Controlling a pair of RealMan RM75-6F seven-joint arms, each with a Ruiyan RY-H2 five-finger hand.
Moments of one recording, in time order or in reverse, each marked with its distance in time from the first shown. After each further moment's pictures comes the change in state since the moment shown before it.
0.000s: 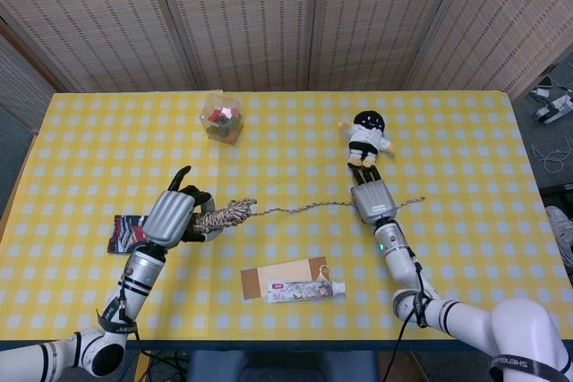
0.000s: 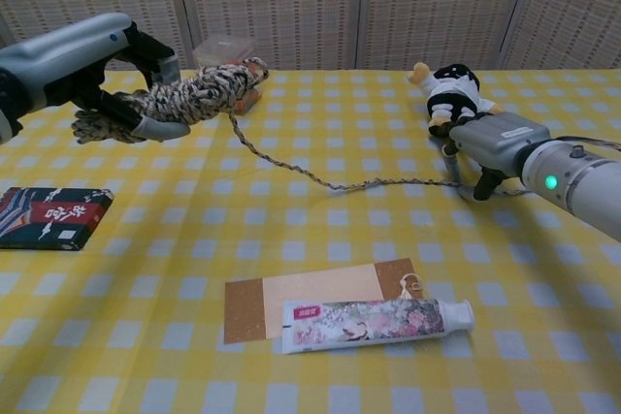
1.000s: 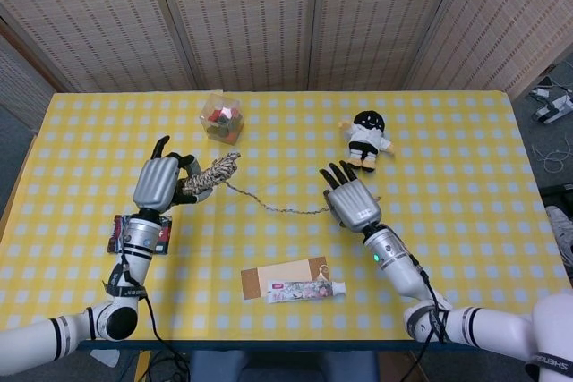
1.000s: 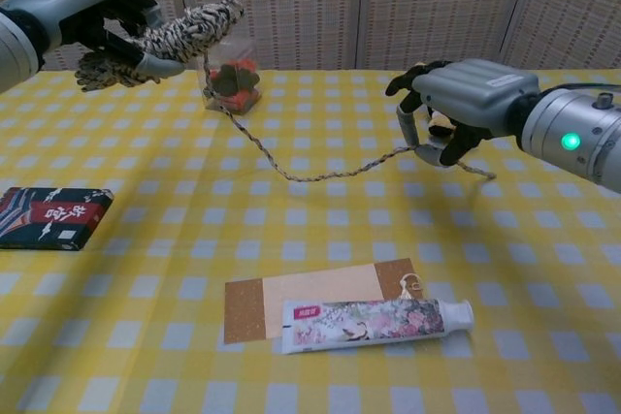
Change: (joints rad) left arm -0.096 -0.028 -0.180 0.065 -0.313 -0.039 0.087; right arm -0.003 0.222 -0.001 -0.449 -0.216 0.113 0.043
